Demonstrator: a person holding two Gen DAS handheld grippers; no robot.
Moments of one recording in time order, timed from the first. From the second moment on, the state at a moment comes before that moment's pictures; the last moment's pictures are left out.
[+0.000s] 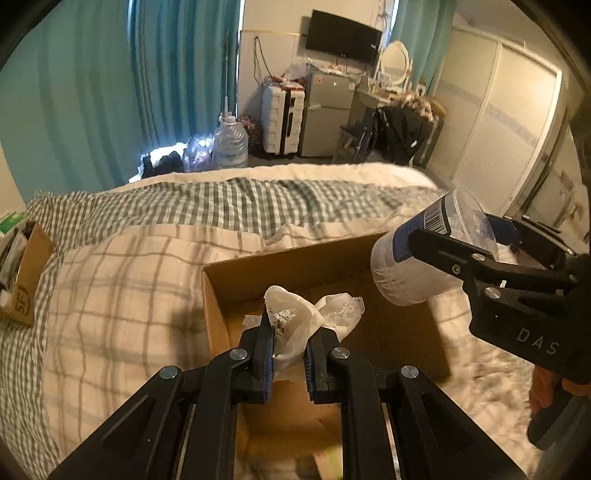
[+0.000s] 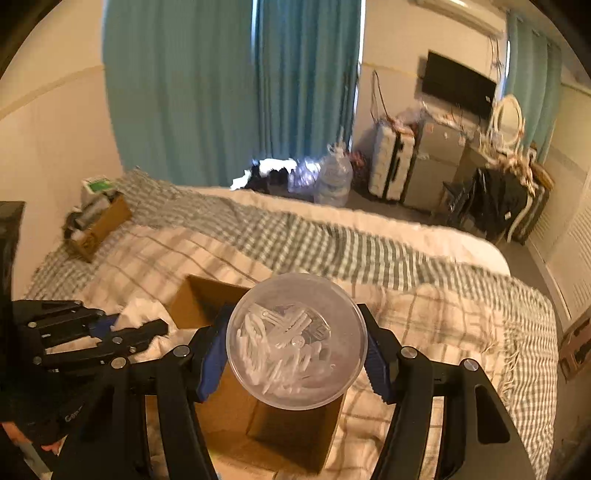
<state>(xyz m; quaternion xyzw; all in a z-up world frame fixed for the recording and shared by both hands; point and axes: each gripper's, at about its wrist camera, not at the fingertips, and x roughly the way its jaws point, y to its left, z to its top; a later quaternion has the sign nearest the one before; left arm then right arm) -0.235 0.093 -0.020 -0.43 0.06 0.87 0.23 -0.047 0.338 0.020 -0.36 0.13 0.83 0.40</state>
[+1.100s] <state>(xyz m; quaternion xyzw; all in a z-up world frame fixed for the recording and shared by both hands) -0.099 0.003 0.053 -0.38 0.02 0.91 0.18 0.053 0.181 0.095 -0.33 0.10 0.83 0.43</state>
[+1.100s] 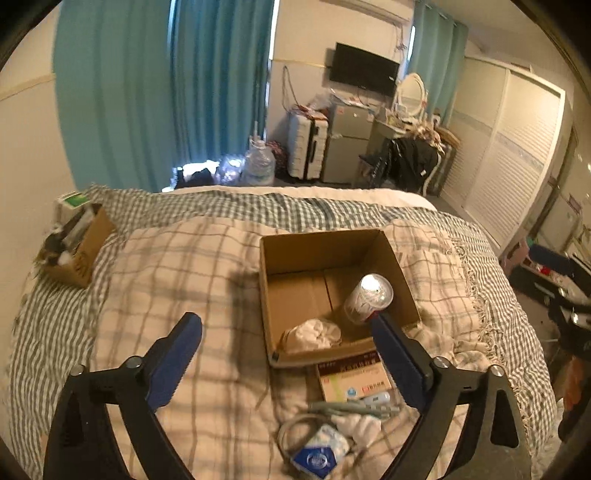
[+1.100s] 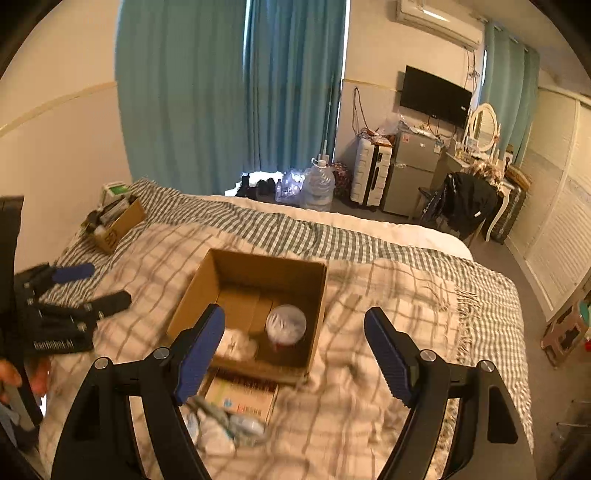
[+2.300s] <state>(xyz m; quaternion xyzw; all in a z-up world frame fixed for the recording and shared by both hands) -0.032 0.048 -0.164 -0.54 0.09 0.82 0.19 0.070 0.154 -0.107 -0.44 0.24 0.75 0.43</state>
